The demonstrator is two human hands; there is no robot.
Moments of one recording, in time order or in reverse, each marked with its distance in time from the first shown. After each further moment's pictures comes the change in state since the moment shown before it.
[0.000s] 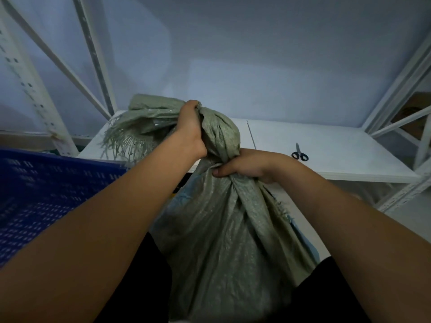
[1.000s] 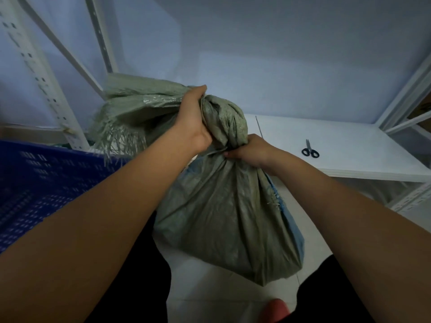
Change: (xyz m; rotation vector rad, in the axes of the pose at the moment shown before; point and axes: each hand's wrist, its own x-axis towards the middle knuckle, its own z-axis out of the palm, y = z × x) left_hand 0.007 0.010 -0.019 -0.082 -0.118 0.109; right_hand 0.027 0.000 0.003 -0.031 0.417 -0.078
